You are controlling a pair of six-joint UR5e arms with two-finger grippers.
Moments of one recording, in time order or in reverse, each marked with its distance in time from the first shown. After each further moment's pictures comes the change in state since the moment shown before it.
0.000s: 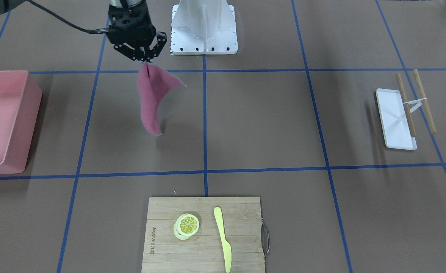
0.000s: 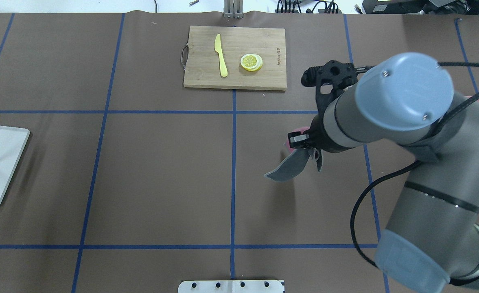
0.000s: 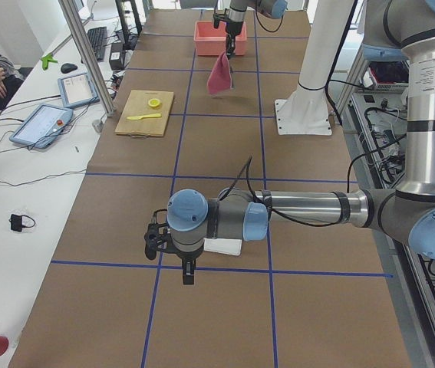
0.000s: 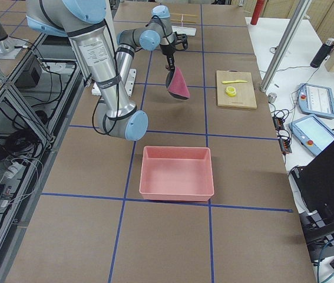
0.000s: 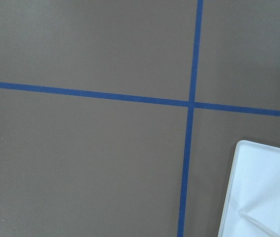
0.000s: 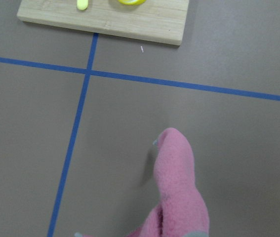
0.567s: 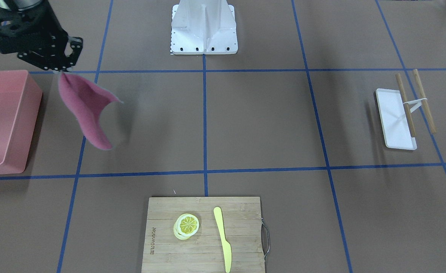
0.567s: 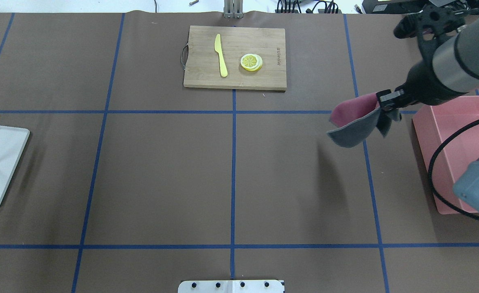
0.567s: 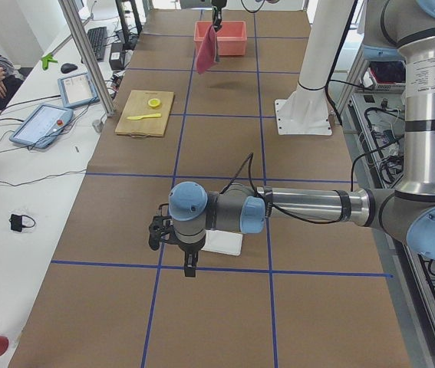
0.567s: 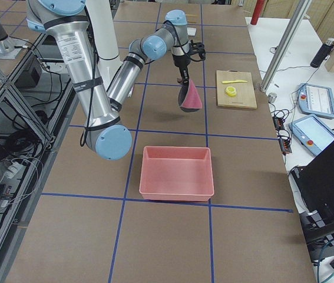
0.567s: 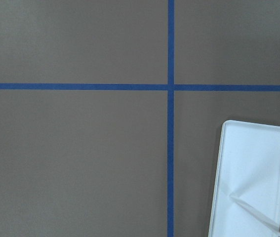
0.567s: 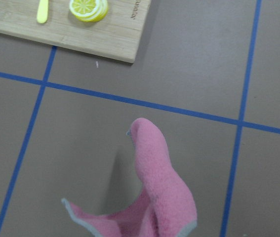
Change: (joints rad) left arm 0.036 0.010 -0.014 0.000 0.013 0.001; right arm 0.333 -0.218 0.078 -0.003 0.206 -0.339
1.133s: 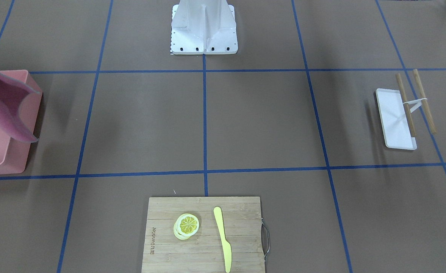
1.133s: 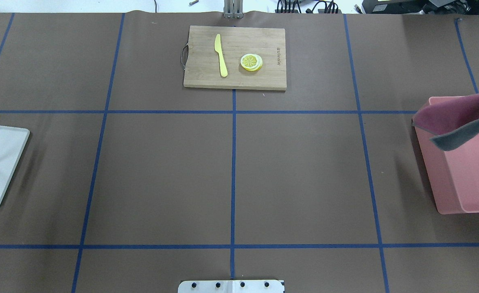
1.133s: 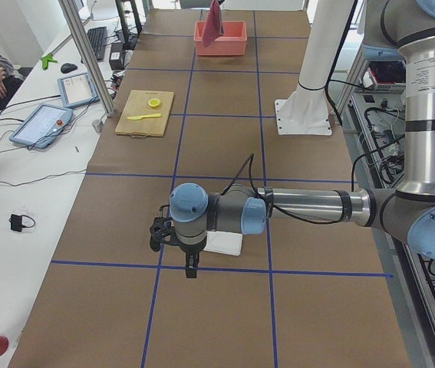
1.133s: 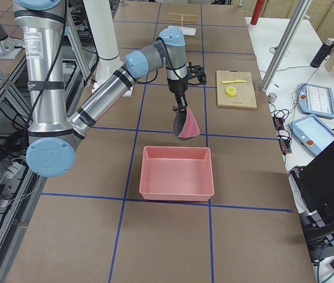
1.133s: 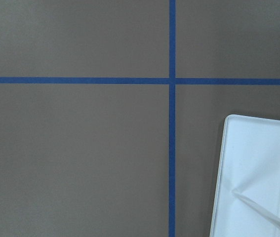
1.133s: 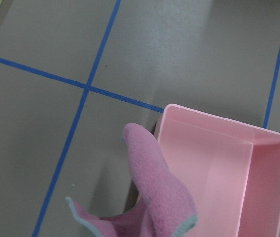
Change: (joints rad) left arm 0.001 0.004 0.002 0.000 0.000 0.000; right arm 0.331 -0.322 0.044 0.000 0.111 -0.491
